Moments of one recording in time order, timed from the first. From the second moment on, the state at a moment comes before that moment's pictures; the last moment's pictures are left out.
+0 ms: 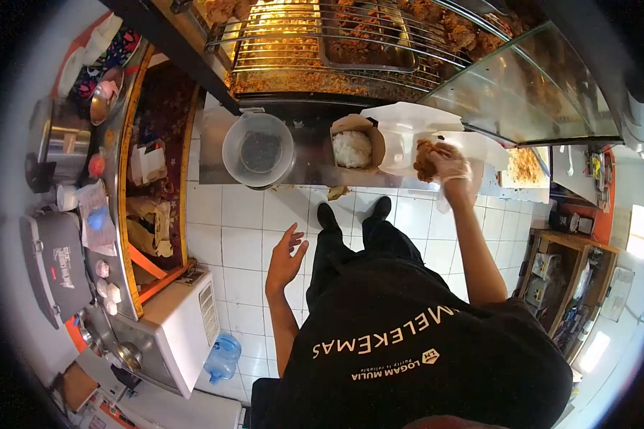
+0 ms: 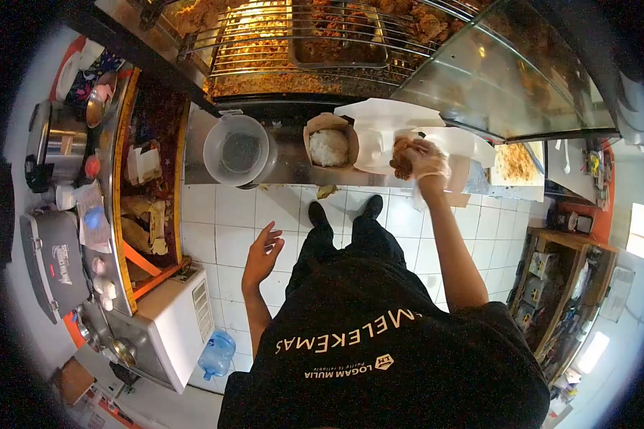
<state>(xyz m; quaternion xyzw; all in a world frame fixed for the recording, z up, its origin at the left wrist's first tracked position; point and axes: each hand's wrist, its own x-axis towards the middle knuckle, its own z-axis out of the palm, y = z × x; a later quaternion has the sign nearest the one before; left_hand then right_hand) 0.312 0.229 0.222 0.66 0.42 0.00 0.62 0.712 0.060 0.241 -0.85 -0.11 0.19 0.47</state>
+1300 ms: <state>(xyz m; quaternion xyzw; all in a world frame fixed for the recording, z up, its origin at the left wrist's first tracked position) 0.291 0.232 0.189 0.66 0.44 0.04 0.61 0.743 0.219 0.388 -0.70 -0.53 -0.41 0.25</state>
